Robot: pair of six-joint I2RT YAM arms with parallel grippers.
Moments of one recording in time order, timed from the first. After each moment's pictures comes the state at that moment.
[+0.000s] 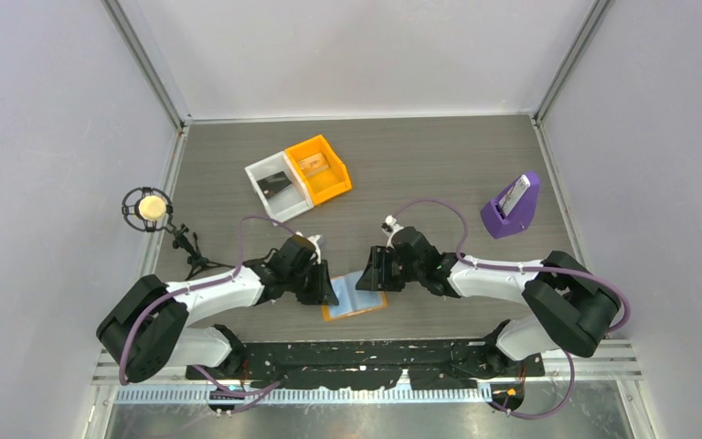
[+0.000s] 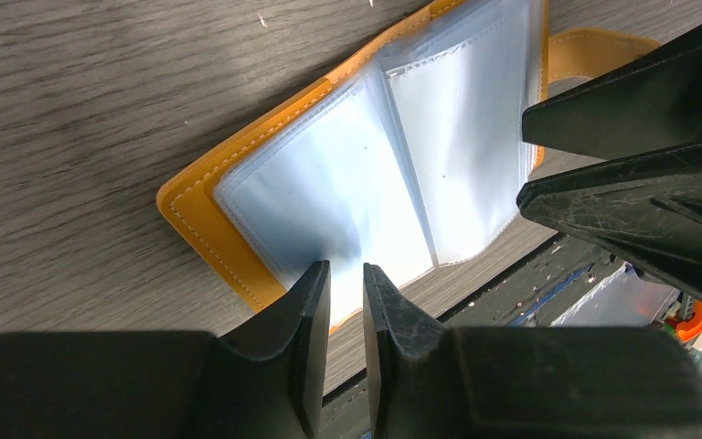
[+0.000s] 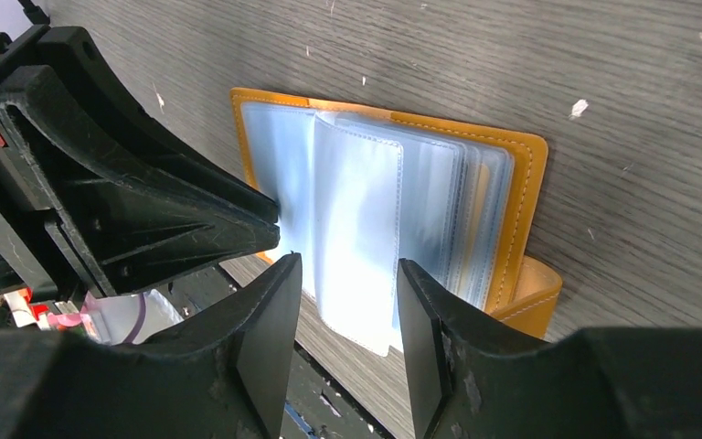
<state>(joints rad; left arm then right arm) -0.74 1.28 0.48 -0.15 0.27 -0.79 0.82 1.43 0.55 0.14 -0.27 0.84</state>
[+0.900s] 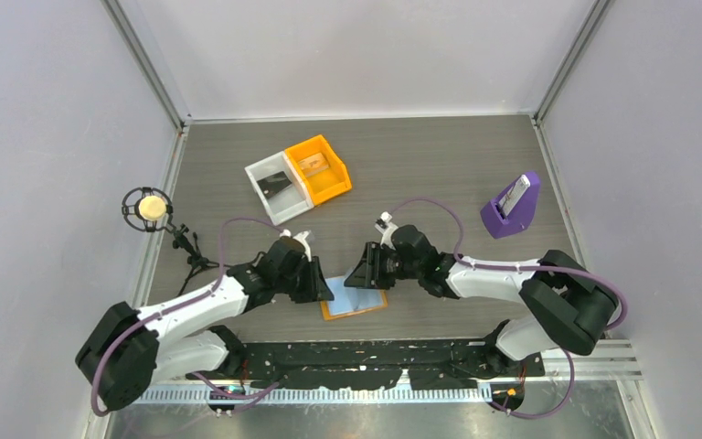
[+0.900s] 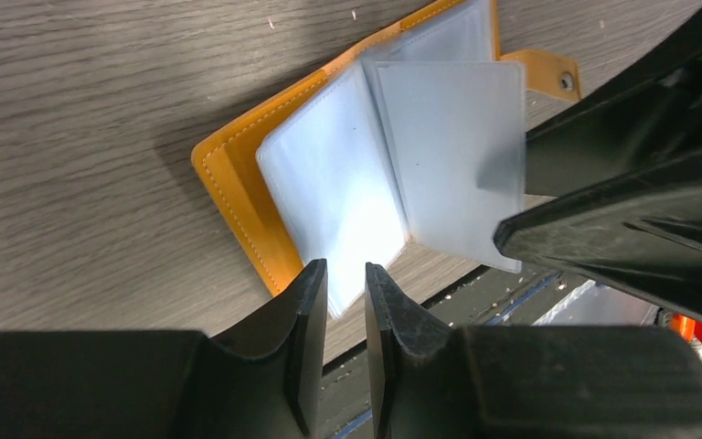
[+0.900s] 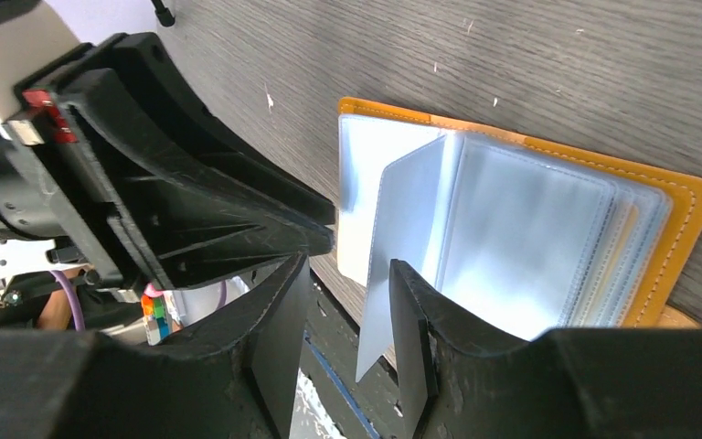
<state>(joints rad) -0.74 1.12 0.46 -0.20 0.22 -0.82 0.83 1.44 0.55 0.31 -0.37 0.94</state>
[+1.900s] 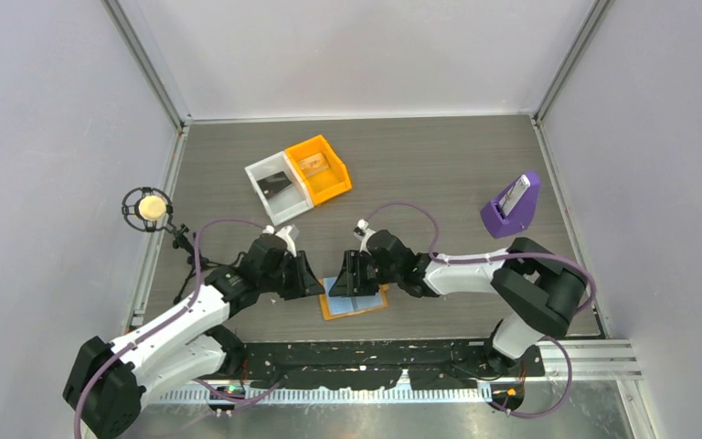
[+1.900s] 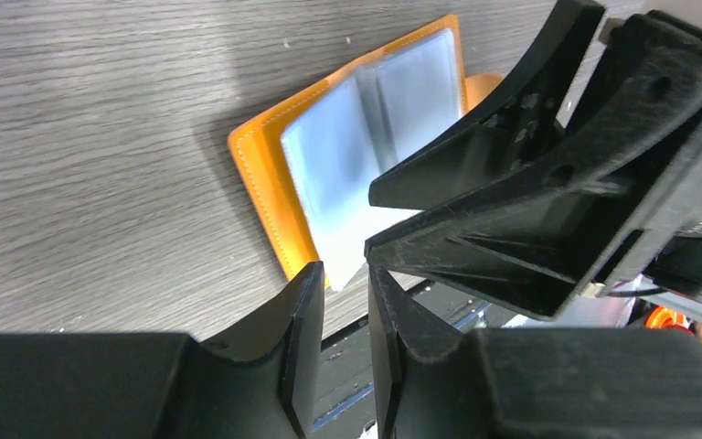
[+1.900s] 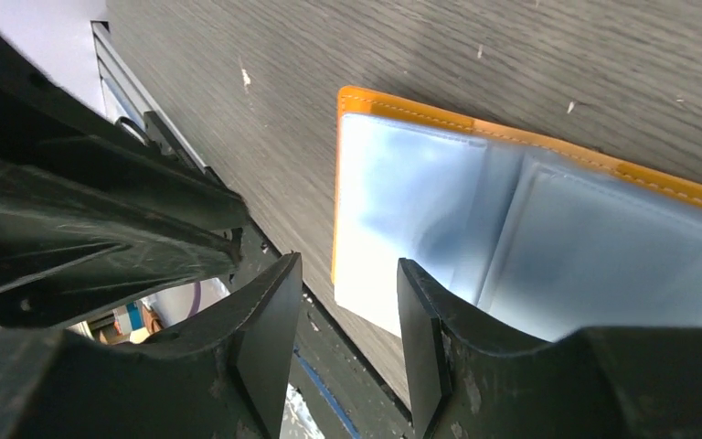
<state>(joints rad) -0.65 0.89 0.47 -0.38 0.21 -0.82 0.95 1.63 0.66 0.30 -0.34 0.94</state>
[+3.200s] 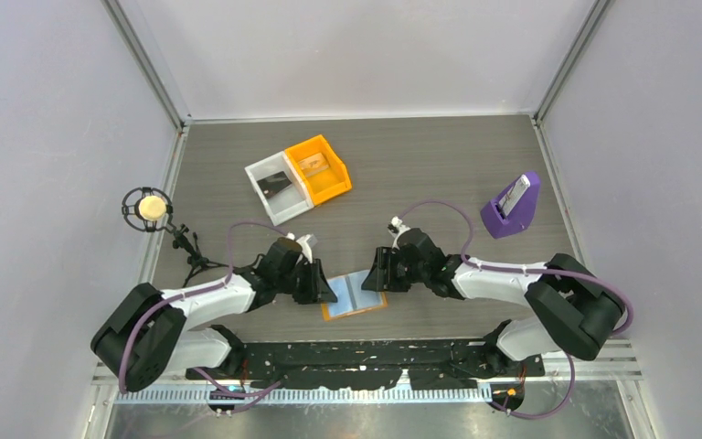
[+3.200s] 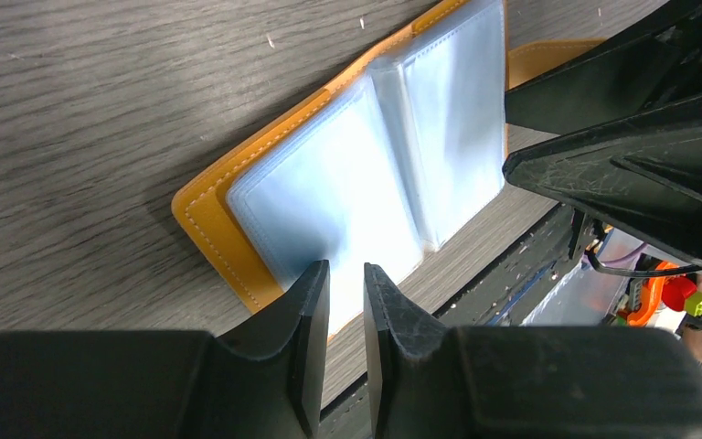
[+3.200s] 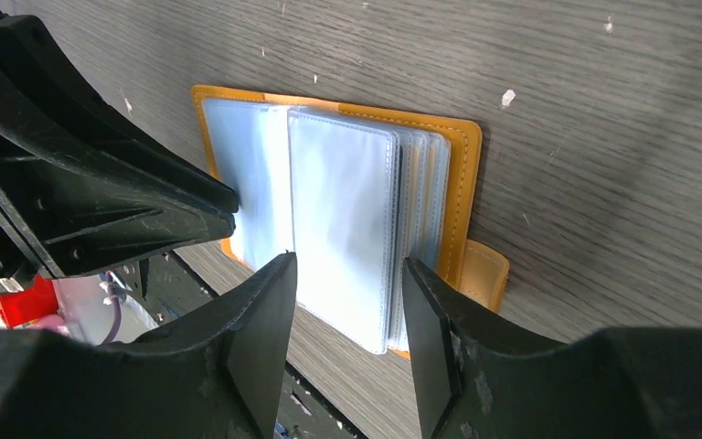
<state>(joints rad) -0.66 1.22 0.37 0.02 0.36 -0.79 0.80 1.40 0.51 0.13 -0.25 0.81</state>
